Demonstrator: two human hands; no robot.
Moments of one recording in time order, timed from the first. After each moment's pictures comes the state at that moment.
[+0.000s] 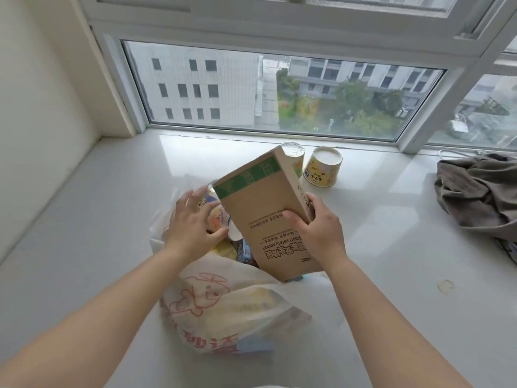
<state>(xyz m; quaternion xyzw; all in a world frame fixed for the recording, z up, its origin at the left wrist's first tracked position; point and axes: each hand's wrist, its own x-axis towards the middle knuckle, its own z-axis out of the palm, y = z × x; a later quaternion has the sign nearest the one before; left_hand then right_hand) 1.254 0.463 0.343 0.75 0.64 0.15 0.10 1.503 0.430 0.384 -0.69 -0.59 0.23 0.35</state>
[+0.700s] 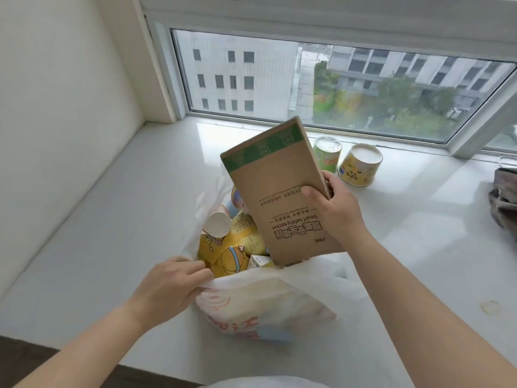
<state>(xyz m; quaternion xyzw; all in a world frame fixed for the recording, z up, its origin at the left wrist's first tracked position) 1.178 0.344 0.341 0.90 0.41 0.18 -0.04 1.475 0.450 0.404 -0.58 -0.61 0.36 0.40</state>
